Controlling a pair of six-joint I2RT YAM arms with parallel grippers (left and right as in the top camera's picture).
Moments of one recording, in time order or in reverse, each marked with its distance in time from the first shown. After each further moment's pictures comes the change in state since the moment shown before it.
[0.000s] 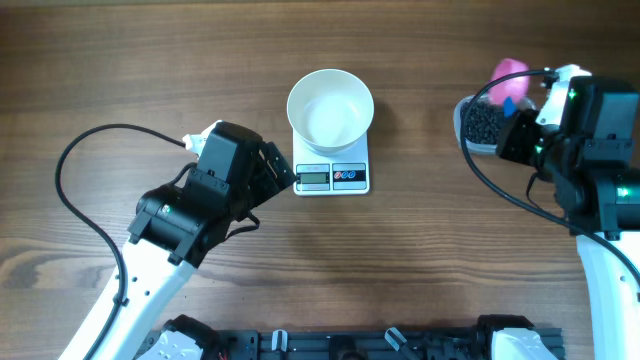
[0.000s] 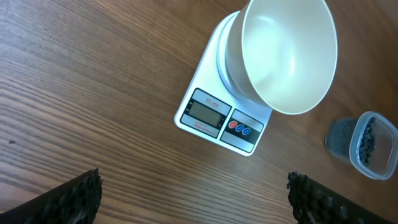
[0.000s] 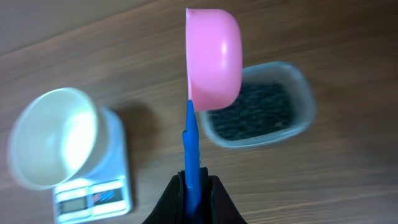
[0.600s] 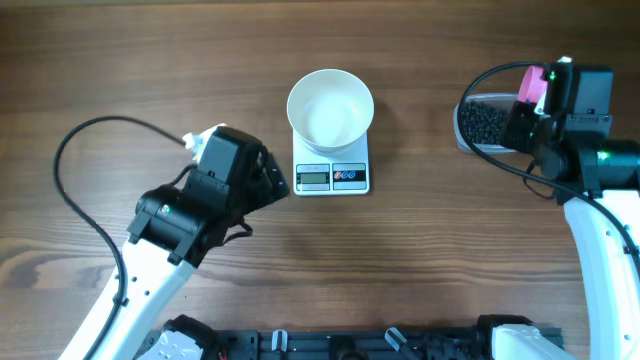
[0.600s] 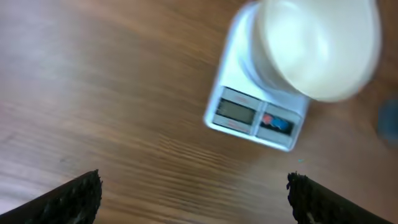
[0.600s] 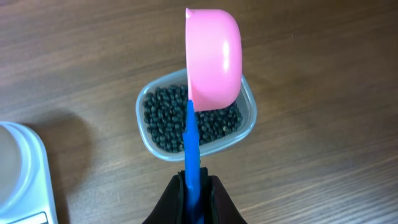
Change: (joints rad) left arm 0.002 0.000 0.000 -0.051 -0.032 0.209; right arm 0.000 0.124 -0.008 0.039 0.192 -0.026
